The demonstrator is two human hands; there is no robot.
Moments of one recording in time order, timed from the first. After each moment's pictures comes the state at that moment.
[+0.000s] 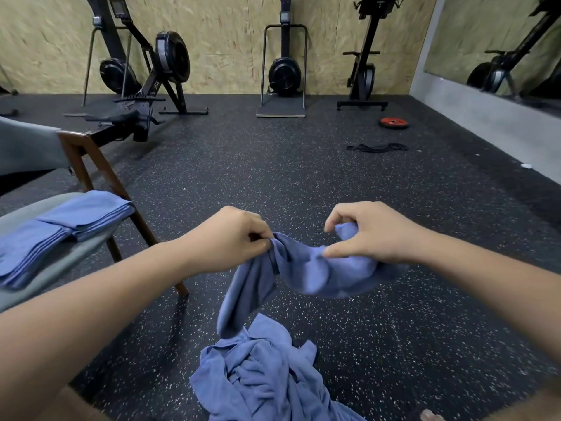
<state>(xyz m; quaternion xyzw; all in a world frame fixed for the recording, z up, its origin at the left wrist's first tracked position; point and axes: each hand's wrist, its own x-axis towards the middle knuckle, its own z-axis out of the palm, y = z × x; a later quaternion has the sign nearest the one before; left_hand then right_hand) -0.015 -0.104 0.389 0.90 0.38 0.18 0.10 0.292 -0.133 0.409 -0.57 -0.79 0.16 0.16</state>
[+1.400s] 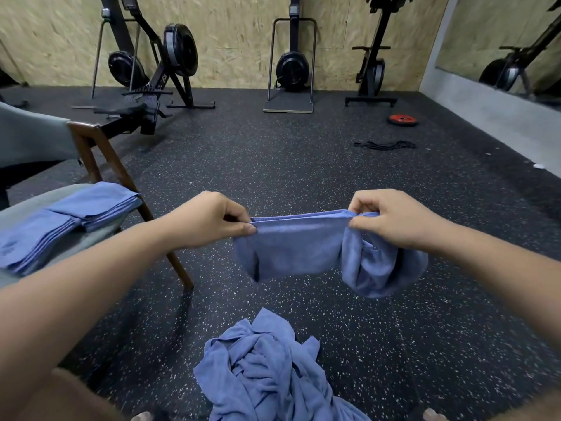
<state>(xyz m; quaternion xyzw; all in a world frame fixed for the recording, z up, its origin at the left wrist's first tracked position) -0.059 -0.082 0.397 0.84 0.49 0.15 0.17 0.311 -0.113 0.407 -0.55 -0.79 0.16 0.21</state>
